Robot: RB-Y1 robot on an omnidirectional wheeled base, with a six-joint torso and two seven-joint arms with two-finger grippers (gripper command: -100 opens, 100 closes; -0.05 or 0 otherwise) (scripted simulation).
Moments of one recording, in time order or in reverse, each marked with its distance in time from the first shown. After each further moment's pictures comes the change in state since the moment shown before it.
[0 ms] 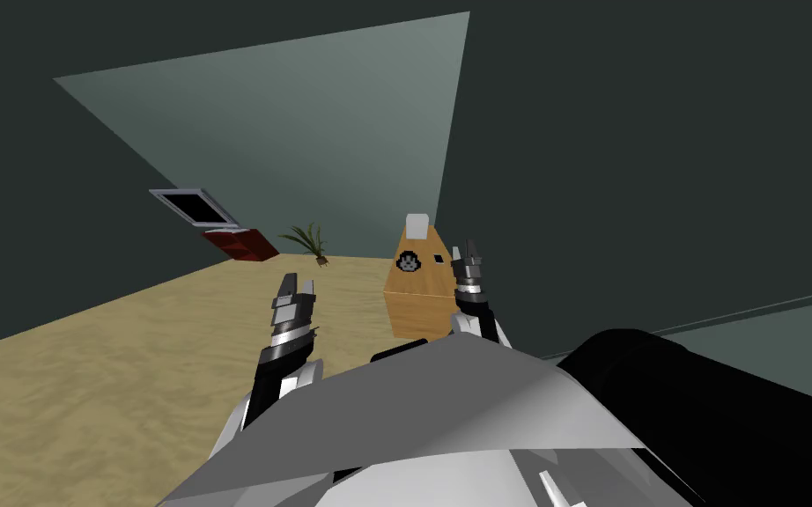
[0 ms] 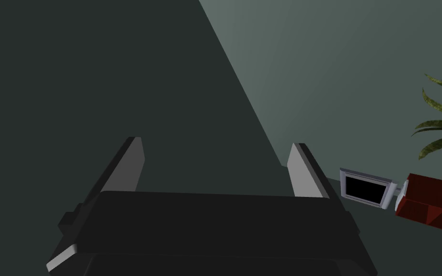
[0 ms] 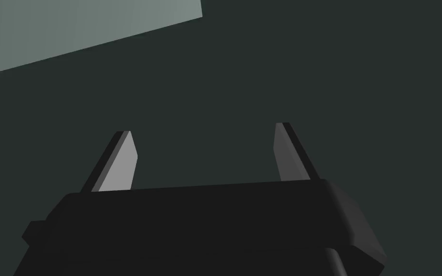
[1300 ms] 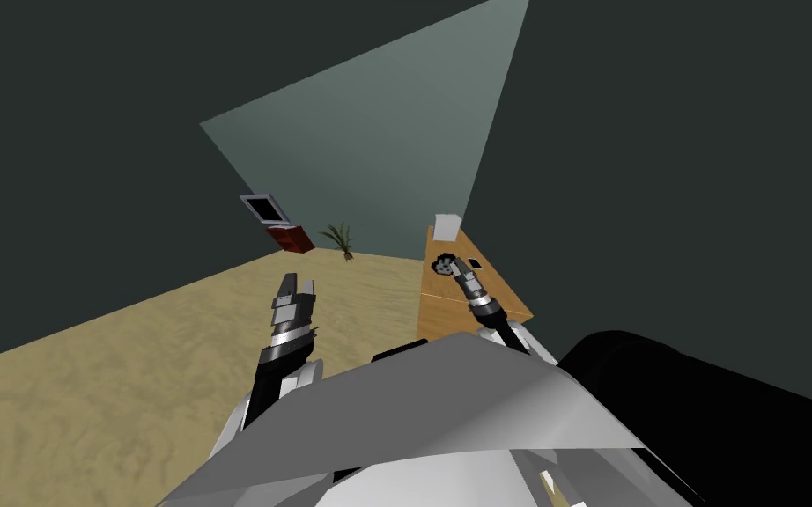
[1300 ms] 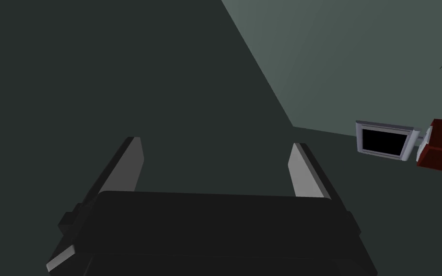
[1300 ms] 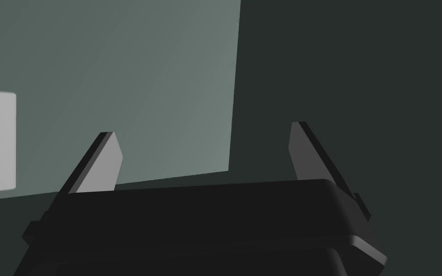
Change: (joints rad) left arm 0.000 0.000 0.000 0.000 0.000 0.000 0.000; right arm 0.147 -0.348 -0.107 0.087 0.146 -0.037 -0.092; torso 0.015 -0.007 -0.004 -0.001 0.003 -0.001
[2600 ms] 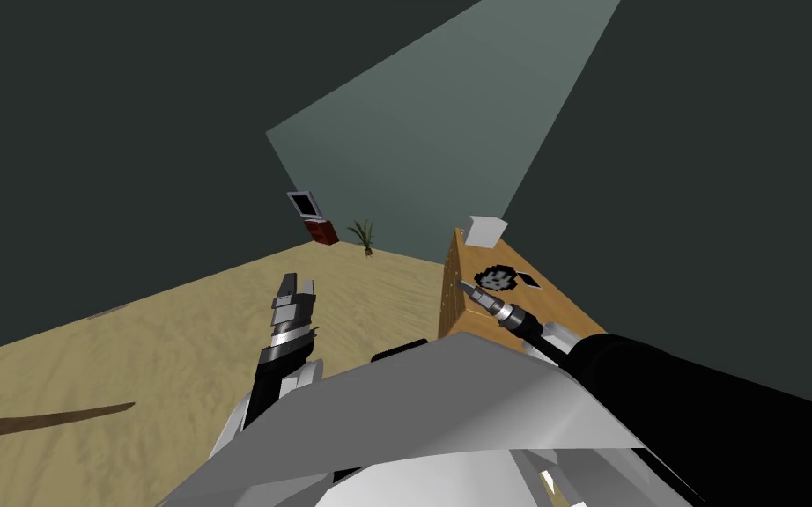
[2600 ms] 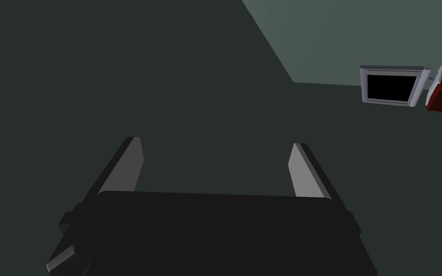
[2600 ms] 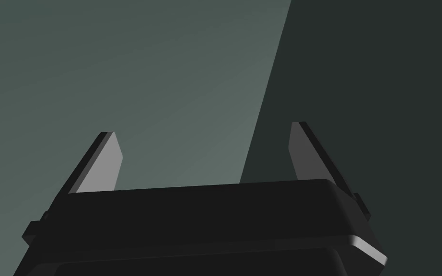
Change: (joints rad) left arm 0.000 0.000 0.000 0.000 0.000 0.000 0.000; right arm 0.168 -0.337 -0.181 0.176 0.253 -0.139 -0.131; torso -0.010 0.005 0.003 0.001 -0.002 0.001
